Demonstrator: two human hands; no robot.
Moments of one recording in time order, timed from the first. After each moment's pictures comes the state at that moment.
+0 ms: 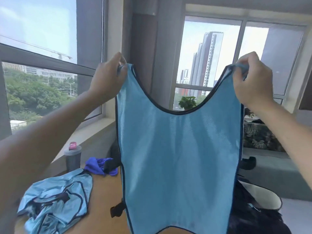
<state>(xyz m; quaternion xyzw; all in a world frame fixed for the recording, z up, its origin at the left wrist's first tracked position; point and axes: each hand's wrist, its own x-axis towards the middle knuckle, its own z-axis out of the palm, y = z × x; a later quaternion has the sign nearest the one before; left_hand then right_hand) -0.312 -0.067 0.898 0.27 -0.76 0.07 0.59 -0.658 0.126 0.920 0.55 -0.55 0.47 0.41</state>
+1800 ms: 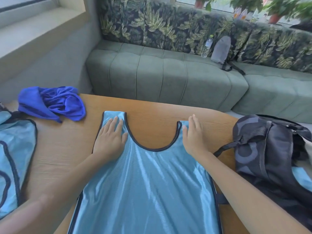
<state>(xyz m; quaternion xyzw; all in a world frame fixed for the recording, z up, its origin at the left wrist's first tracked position) -0.477 -0.302 0.340 0.48 -0.86 -0.08 0.13 -0.768 -0.166 0.372 0.48 -0.85 0.22 -0.05</state>
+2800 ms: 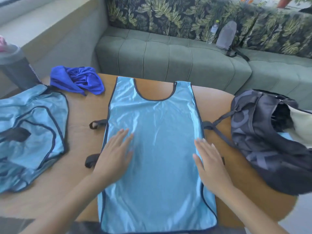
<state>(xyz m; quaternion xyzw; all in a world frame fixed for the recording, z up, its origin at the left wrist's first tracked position) -0.364 -0.123 0.368 0.40 -0.89 -0.16 0.16 -0.661 0.057 0.385 0.58 -0.79 0.15 -0.08</state>
